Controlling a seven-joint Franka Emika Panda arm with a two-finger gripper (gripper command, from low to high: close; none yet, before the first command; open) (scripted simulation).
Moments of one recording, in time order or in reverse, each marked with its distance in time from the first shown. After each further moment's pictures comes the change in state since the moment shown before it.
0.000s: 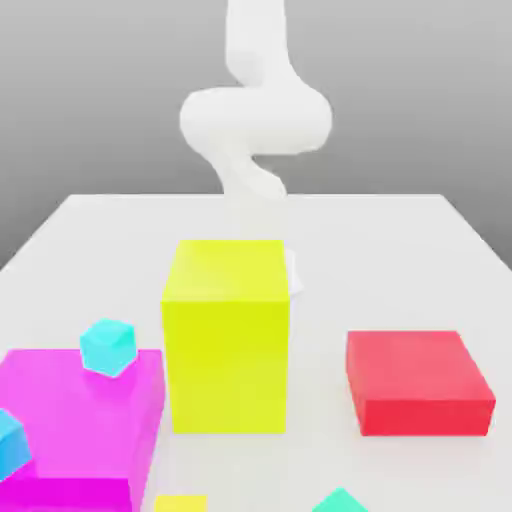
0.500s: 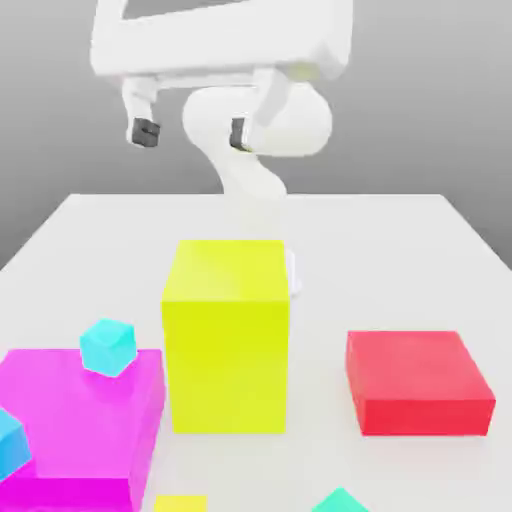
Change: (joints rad) arm -0.245 0.488 0.179 0.028 -0.141 0.114 0.664
